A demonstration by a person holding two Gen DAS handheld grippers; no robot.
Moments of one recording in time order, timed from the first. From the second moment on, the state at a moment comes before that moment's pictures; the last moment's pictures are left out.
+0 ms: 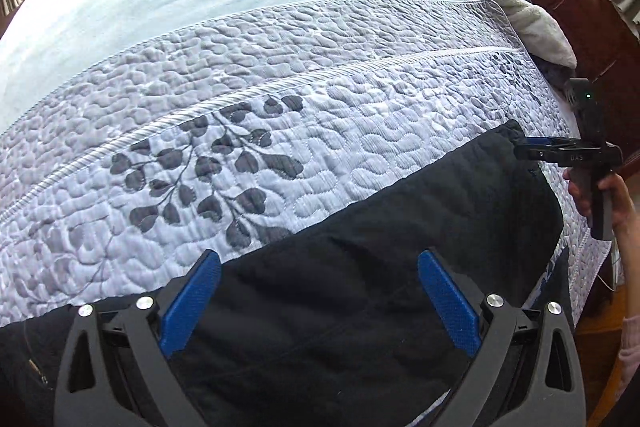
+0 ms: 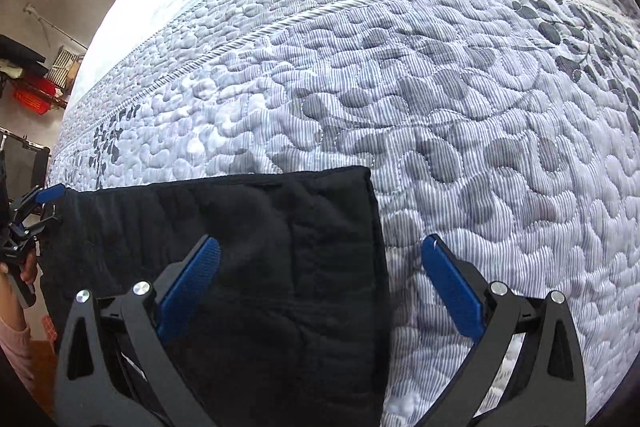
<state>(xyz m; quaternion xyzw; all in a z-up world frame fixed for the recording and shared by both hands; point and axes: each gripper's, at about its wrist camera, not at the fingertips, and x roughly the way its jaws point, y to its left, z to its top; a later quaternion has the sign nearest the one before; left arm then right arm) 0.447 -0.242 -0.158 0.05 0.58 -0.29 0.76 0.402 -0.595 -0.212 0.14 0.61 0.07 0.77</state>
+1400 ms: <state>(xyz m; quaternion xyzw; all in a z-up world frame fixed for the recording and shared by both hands) 0.397 -0.338 -0.127 0.19 0.51 -0.42 0.72 0.308 -0.592 -0.086 0.10 0.37 0.16 0.91</state>
